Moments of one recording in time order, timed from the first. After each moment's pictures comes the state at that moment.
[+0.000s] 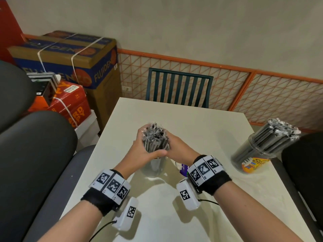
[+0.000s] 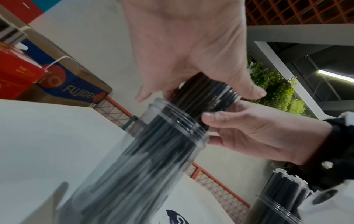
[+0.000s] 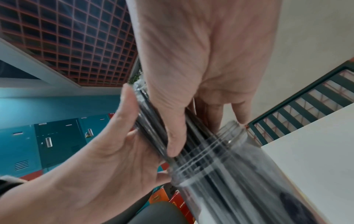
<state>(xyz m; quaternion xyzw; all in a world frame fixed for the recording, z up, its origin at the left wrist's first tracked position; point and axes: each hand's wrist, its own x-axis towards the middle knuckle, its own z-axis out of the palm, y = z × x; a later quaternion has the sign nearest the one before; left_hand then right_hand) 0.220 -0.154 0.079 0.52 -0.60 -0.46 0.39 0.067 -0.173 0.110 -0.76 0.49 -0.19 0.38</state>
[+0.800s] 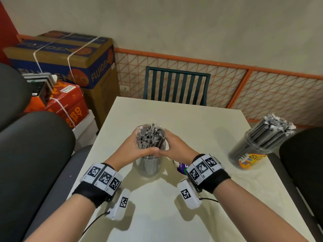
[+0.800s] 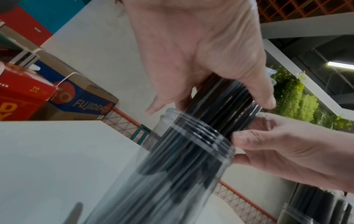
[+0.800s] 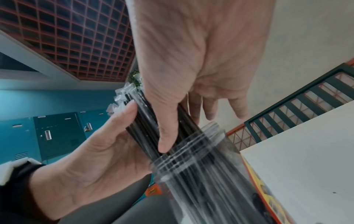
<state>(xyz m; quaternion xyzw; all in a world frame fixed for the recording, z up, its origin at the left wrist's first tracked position) 0.230 -0.158 0.090 0.50 -0.64 -0.45 0.36 0.054 -0.177 0.097 -0.78 0.51 -0.16 0.34</state>
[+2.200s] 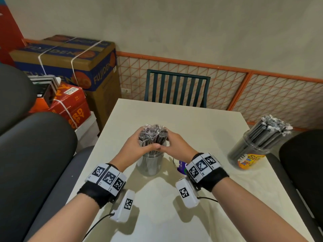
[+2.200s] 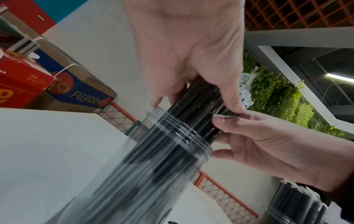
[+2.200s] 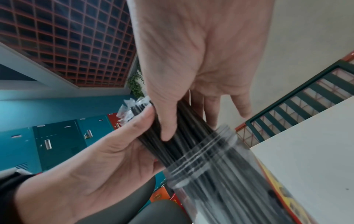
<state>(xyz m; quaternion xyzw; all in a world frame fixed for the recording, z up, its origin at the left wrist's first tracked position) 0.223 -0.152 0.093 0.52 -0.61 -0.44 0.41 0.058 -0.166 0.112 -0.76 0.49 -0.23 0.35</state>
